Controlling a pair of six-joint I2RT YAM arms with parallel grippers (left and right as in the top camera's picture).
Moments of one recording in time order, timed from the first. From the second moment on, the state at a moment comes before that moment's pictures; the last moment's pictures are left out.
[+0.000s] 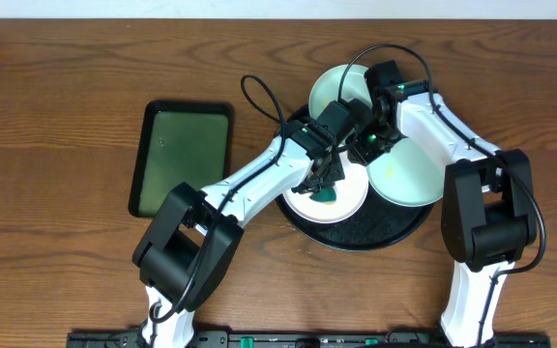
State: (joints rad) left arm -0.70 2.00 1.46 -0.78 0.07 -0.93; right arm 0.26 2.11 1.54 -0.89 -0.23 -0.37
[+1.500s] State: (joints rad) left arm -0.70 1.99 1.46 -0.73 0.01 -0.82; right arm 0.28 2.11 1.50 -0.87 -0.24 -0.36
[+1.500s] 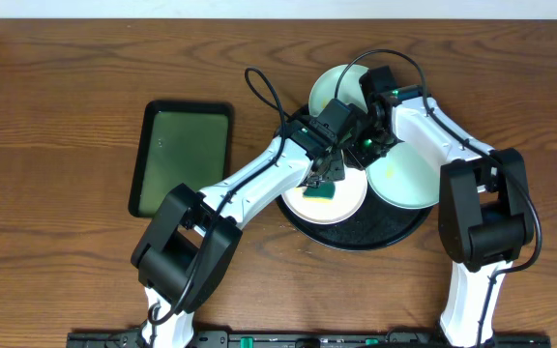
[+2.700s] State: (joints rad) left arm -0.70 2.00 1.41 -0.68 -0.02 -0.80; right arm 0.28 2.11 1.50 -0.87 -0.24 -0.36
